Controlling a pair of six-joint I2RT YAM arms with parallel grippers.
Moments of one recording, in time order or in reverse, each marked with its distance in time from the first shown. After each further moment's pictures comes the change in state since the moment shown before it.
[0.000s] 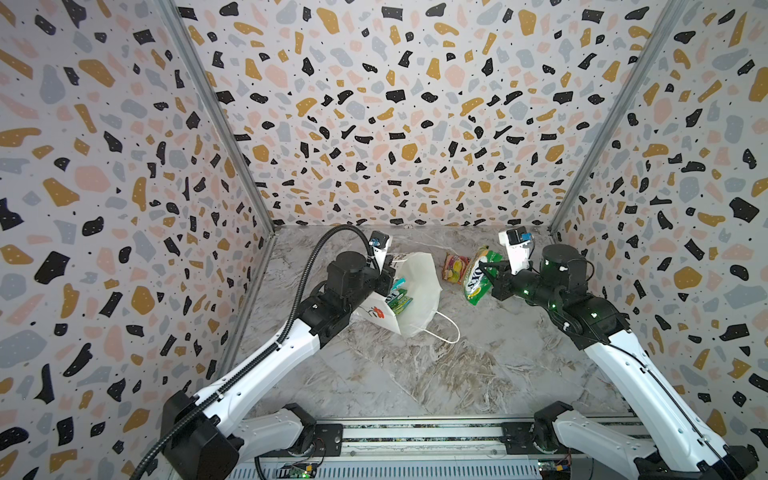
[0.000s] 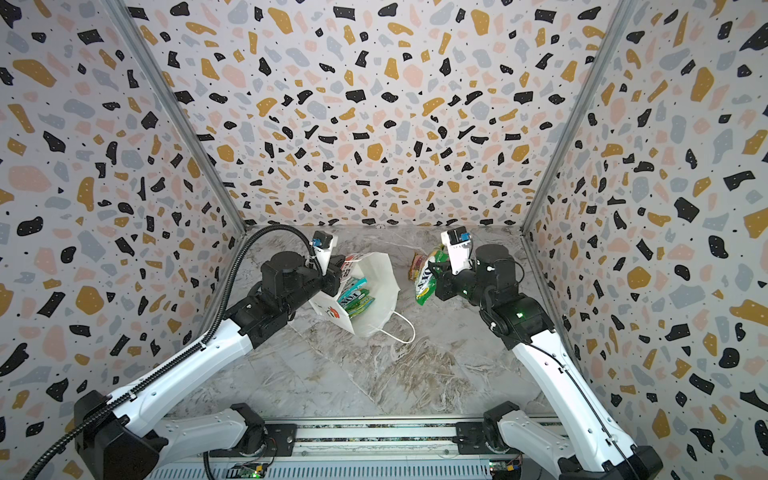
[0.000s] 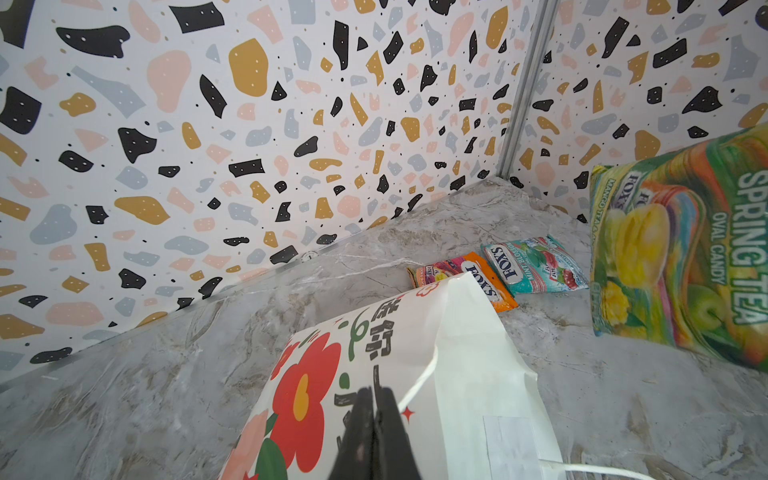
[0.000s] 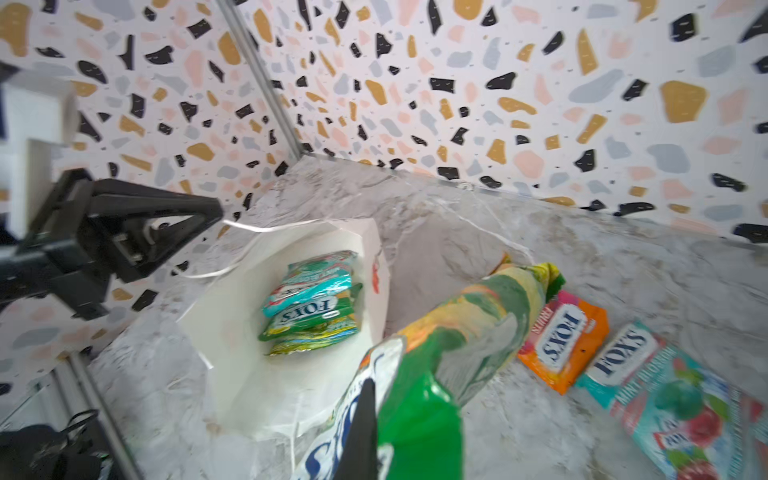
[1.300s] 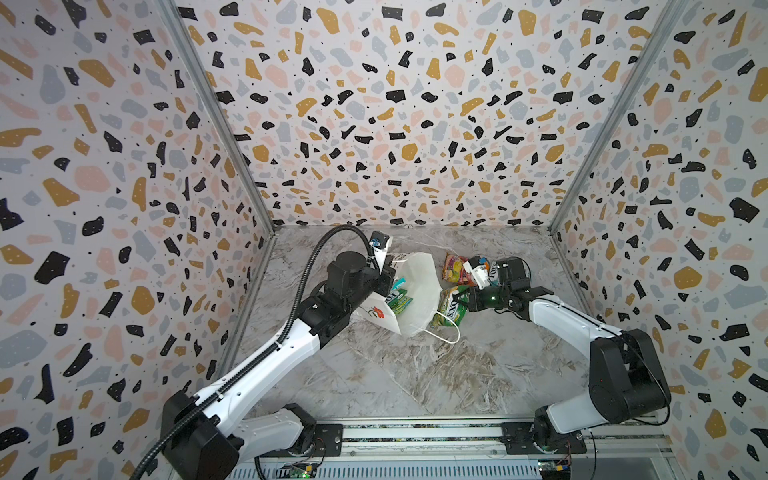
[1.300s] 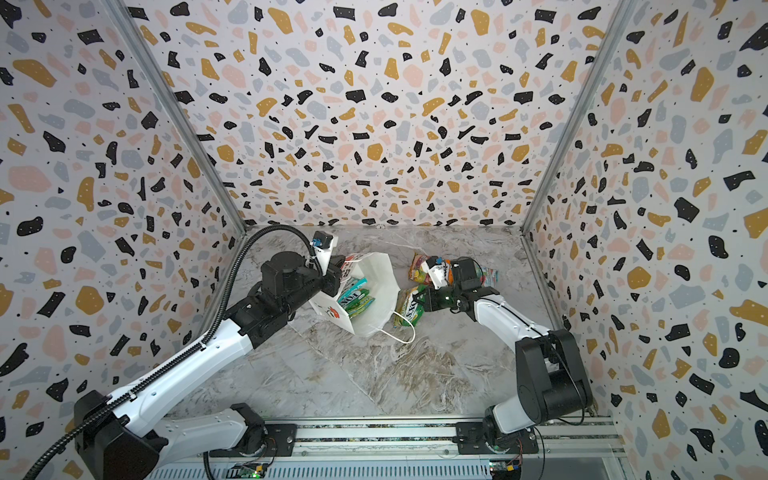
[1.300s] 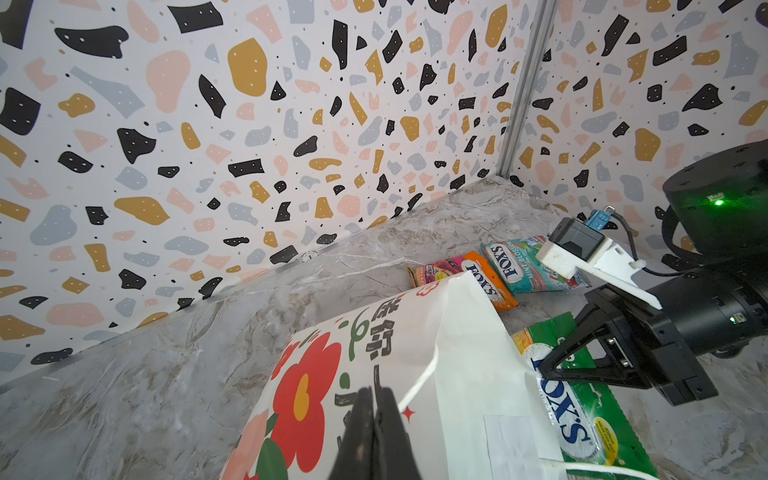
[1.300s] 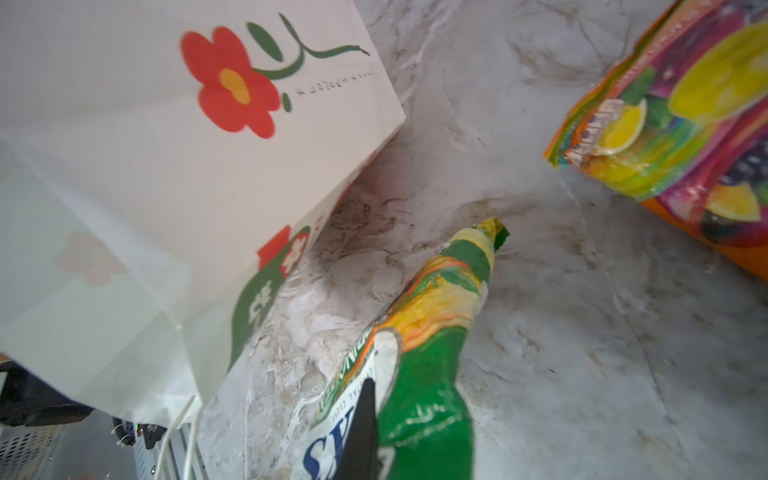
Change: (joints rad) left arm 0.000 0.000 0.000 -0.002 0.002 0.005; right arm -0.127 0.485 -0.255 0.296 -0.397 0.001
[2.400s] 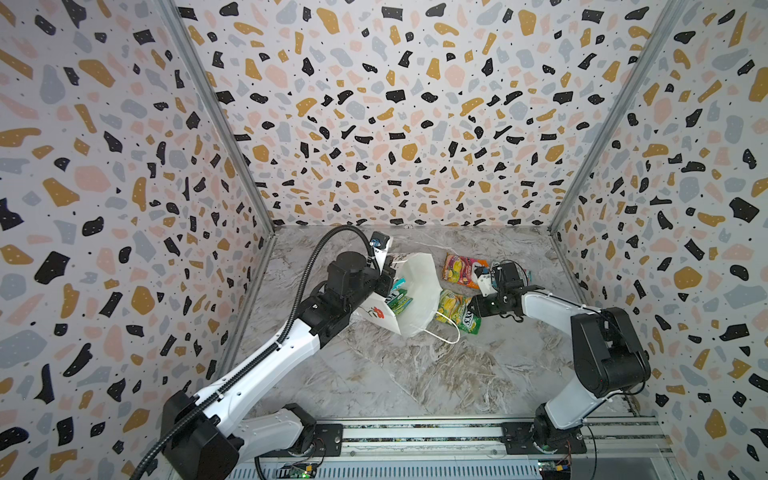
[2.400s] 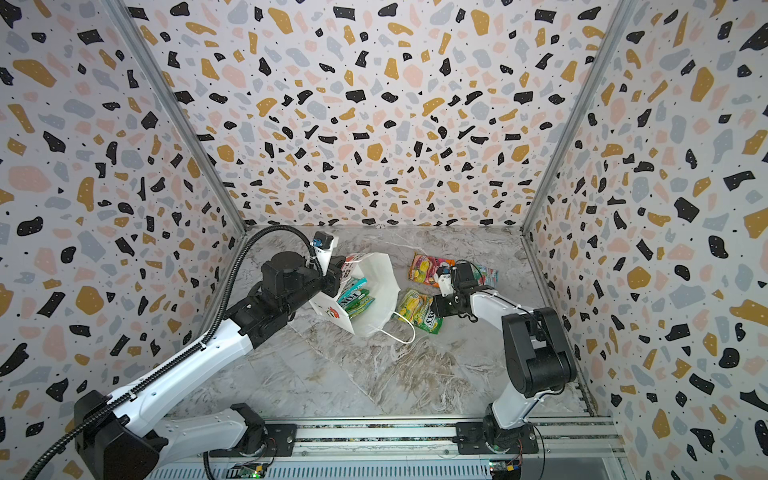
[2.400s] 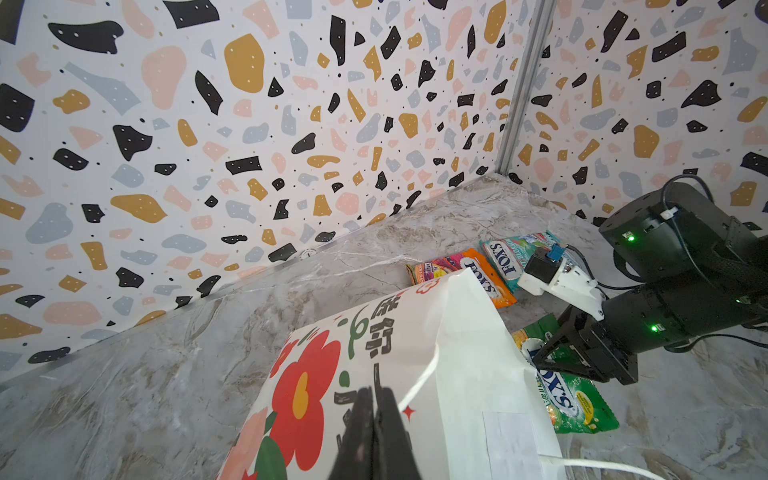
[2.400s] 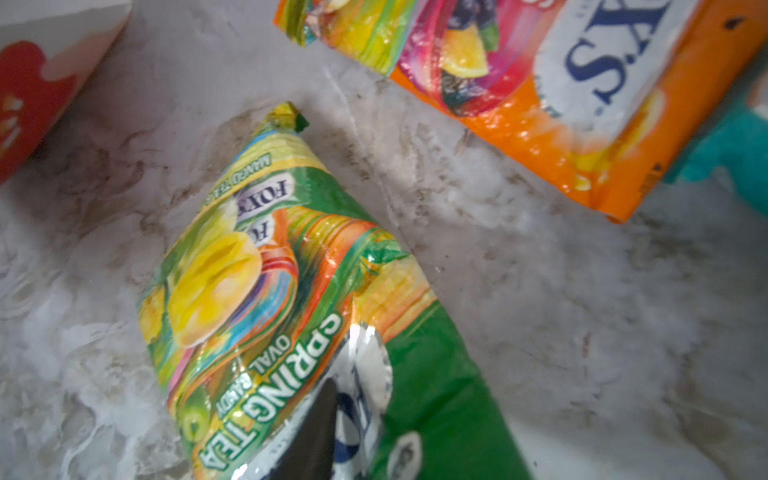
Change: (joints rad) left arm 0.000 0.001 0.000 -0.007 0.004 0.000; right arm -0.027 0.160 0.025 -0.077 0.377 -0.102
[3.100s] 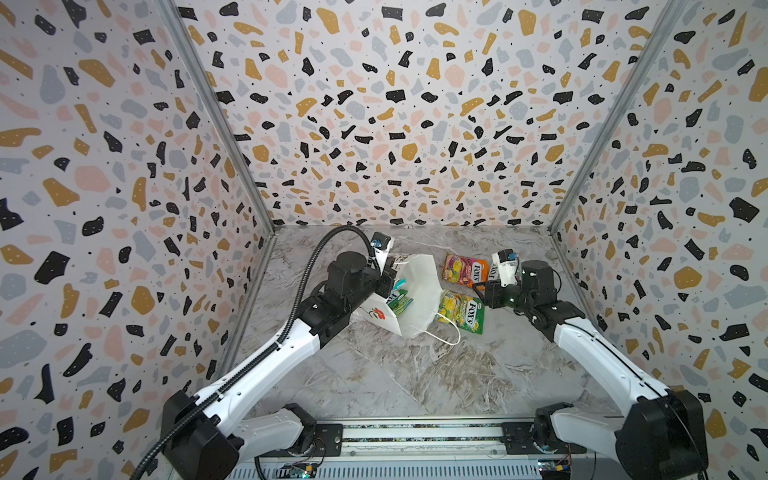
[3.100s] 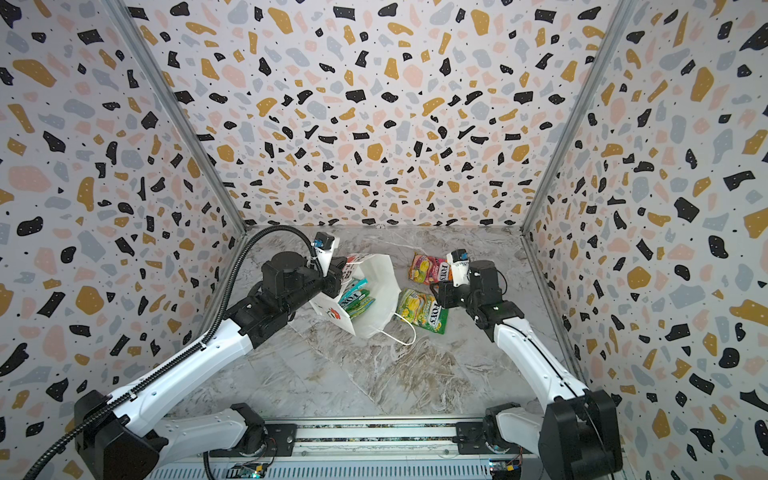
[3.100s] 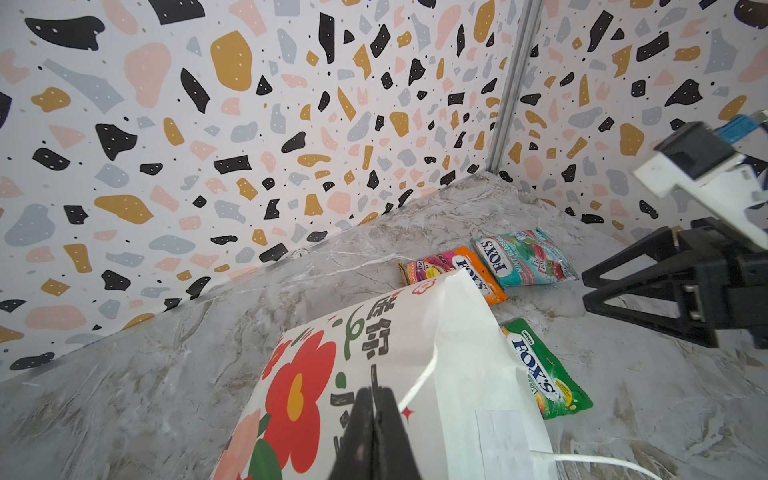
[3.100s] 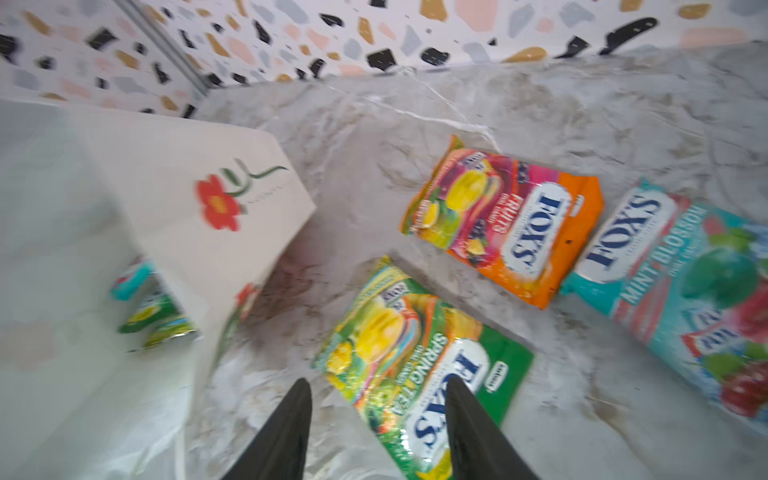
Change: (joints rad) left arm 0.000 0.000 0.000 -0.003 0.030 0.000; right arm 0.035 -0.515 -0.115 0.097 -0.116 0.168
